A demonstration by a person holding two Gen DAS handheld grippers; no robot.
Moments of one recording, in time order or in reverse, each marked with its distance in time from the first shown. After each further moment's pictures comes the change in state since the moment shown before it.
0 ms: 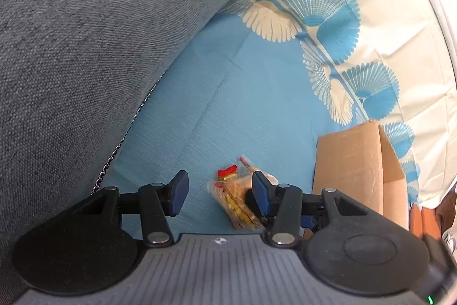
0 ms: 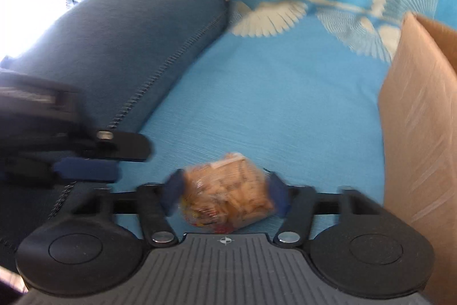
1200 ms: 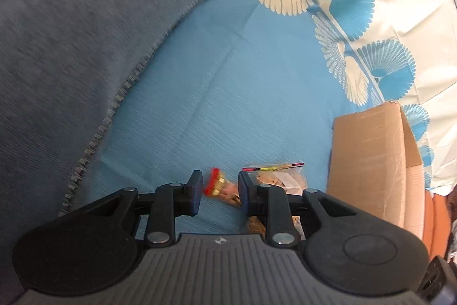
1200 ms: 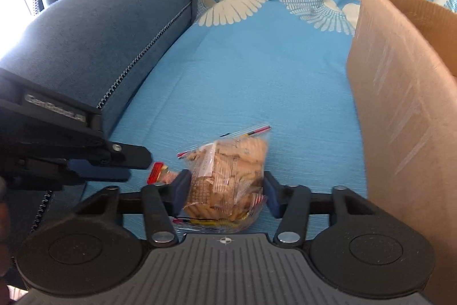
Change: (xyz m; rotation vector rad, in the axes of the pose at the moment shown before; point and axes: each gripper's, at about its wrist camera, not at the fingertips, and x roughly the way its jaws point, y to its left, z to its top) left arm 0.037 -0.010 0.002 0.010 0.104 0.037; right arm 0.001 0.004 -0.021 0.165 0.044 -0.112
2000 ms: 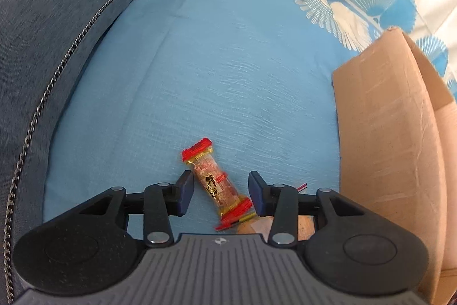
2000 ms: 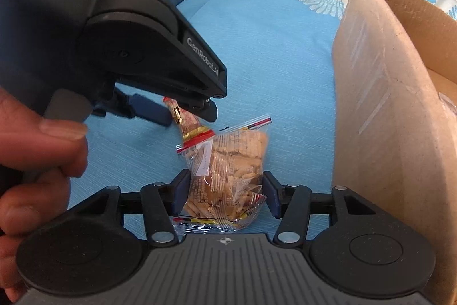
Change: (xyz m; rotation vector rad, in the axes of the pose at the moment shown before) left arm 0.047 -0.072 -0.018 0.292 -0.003 0.172; right arm -0.002 -0.013 -0.022 -0.110 0.119 -0.037
